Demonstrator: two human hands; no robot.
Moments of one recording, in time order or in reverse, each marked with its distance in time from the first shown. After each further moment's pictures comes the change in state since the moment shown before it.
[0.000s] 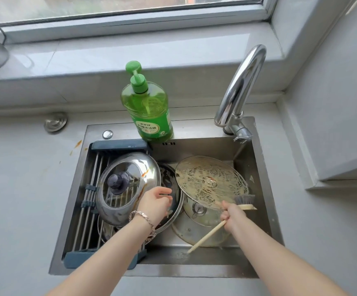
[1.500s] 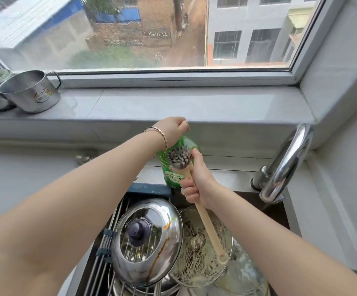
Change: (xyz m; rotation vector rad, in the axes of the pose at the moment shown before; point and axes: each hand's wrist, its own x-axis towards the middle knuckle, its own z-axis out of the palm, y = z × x) left_hand 0.091 0.239 -0.100 0.786 0.133 0.690; right_hand -0.176 -0.090 0.203 -0.561 -0.669 -0.221
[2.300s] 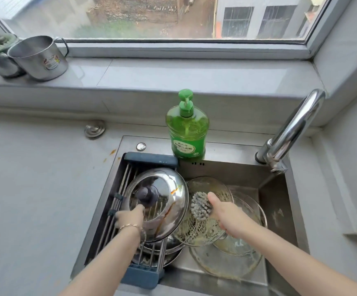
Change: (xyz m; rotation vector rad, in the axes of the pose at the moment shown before) left_hand -0.207 -0.111 0.156 -0.854 0.347 -1.278; right_hand -0.058 0.113 -0.050 -0.993 0.211 -0.024
